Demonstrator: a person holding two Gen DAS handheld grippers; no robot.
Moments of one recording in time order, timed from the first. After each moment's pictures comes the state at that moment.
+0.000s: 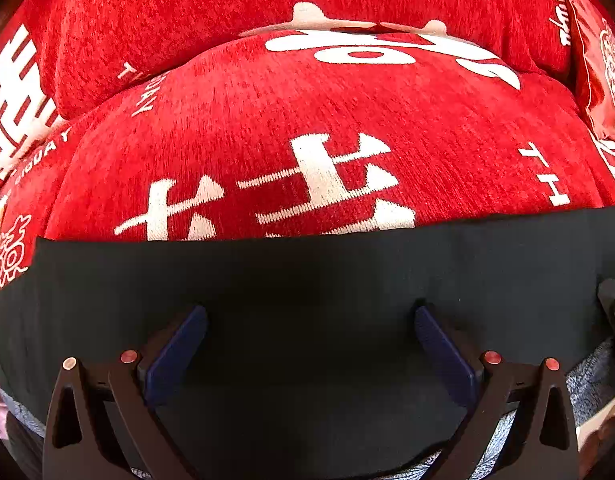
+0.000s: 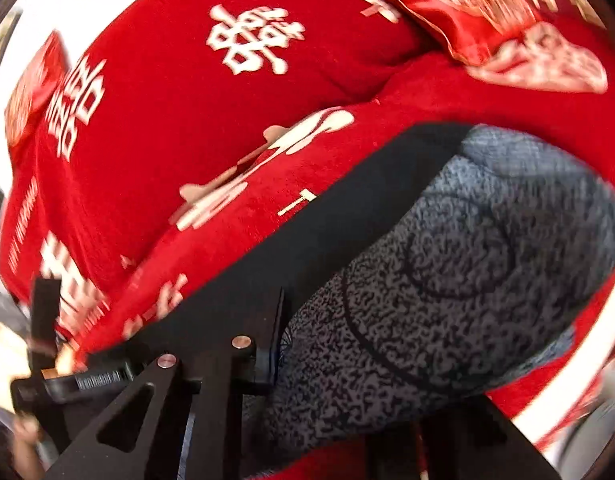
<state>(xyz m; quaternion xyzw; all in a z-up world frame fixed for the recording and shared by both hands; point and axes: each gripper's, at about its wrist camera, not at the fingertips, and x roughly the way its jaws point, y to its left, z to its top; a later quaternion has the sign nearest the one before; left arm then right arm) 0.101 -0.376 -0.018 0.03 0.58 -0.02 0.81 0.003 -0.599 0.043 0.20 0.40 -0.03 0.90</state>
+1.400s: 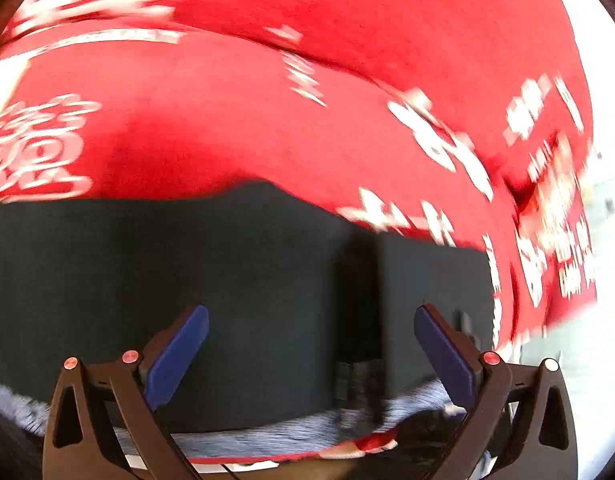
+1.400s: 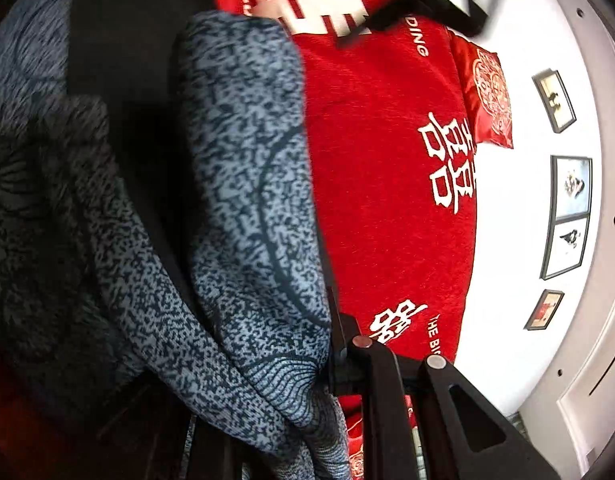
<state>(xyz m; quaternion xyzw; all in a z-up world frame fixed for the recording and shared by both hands) 0.063 -0.119 0.026 -0.21 0.59 -0.13 0.77 -0.050 -0.247 -0.033 -0.67 0.16 0.00 0.72</state>
